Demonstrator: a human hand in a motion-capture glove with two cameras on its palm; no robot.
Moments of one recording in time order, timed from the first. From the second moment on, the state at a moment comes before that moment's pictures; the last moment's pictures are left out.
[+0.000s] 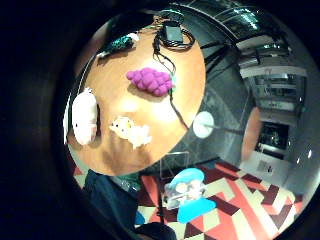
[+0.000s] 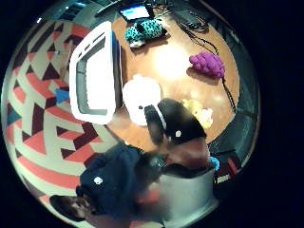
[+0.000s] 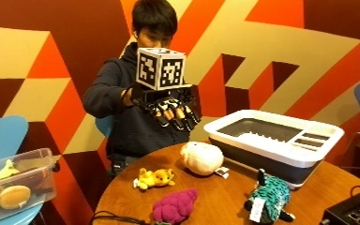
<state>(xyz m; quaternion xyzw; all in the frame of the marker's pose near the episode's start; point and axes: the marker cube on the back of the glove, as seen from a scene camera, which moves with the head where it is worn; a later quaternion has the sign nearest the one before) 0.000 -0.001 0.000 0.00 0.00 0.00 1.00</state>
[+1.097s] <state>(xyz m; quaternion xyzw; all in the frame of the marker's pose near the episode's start) 0.057 -0.122 0.151 -0.04 -0.04 0.01 1.00</state>
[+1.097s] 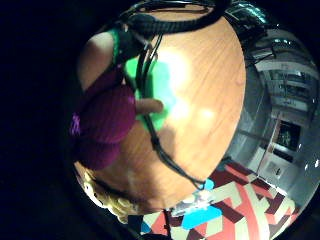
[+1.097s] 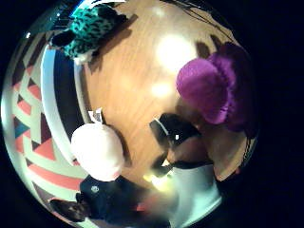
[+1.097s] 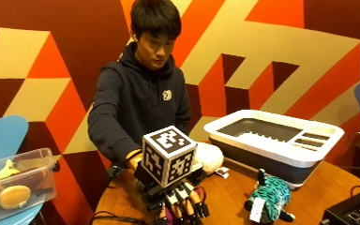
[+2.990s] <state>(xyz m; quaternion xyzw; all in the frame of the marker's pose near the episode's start) -0.108 -0.010 0.044 -0.01 -0.08 -0.17 0.98</state>
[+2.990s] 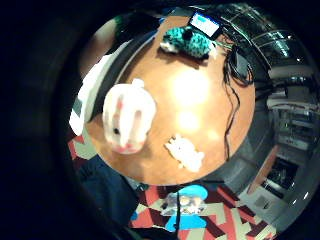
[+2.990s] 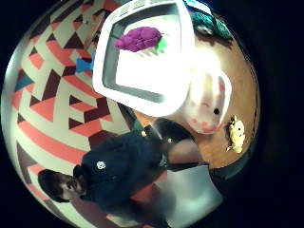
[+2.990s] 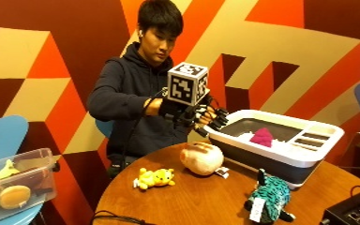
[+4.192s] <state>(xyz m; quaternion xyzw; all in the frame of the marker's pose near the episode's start) -0.074 -0.038 0.148 0.00 -0.02 -0.11 0.99</state>
